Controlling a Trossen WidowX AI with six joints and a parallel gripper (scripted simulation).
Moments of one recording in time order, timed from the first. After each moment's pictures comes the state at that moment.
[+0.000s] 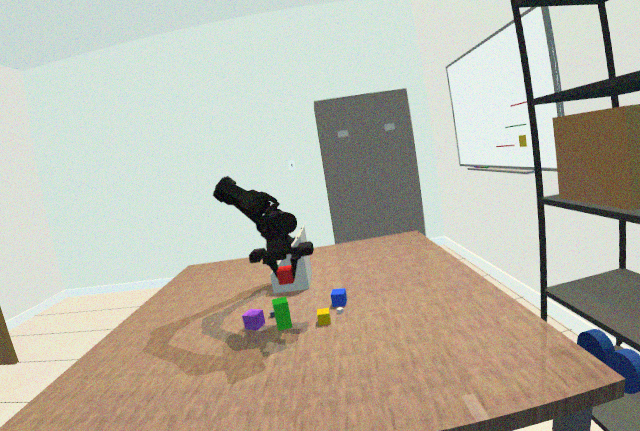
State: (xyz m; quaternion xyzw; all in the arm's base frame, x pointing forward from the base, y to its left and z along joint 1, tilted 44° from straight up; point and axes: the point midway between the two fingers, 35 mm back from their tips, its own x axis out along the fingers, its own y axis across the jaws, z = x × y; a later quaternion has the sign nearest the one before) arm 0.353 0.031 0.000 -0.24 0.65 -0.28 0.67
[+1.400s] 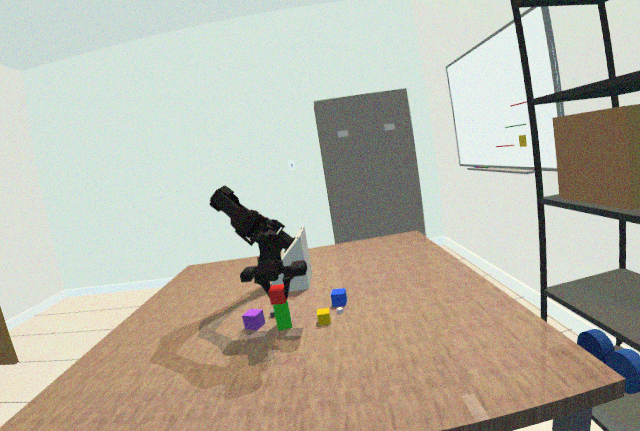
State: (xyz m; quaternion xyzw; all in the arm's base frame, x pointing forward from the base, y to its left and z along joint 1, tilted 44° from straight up) arm 0.395 -0.017 -0.011 -0.24 0.64 -0.29 0.67
